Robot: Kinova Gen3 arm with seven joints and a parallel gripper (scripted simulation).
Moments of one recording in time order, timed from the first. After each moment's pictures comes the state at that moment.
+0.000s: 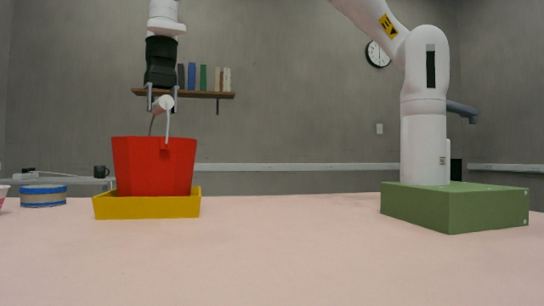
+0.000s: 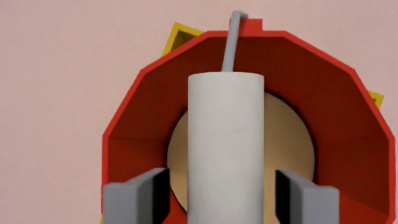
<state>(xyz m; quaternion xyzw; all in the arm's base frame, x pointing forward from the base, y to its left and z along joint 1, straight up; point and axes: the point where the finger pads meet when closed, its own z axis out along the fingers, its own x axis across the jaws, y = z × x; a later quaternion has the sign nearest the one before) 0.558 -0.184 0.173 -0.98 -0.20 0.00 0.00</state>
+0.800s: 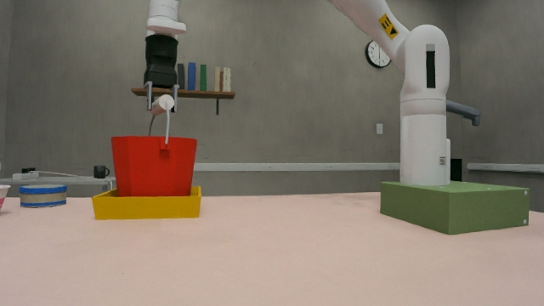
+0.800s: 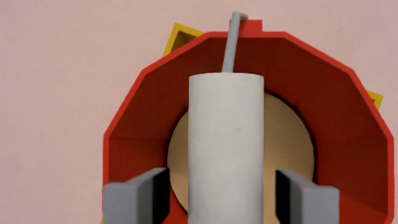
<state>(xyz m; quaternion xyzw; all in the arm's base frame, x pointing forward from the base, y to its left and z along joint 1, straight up) 0.558 -0.184 0.175 -0.98 -0.20 0.00 0.00</state>
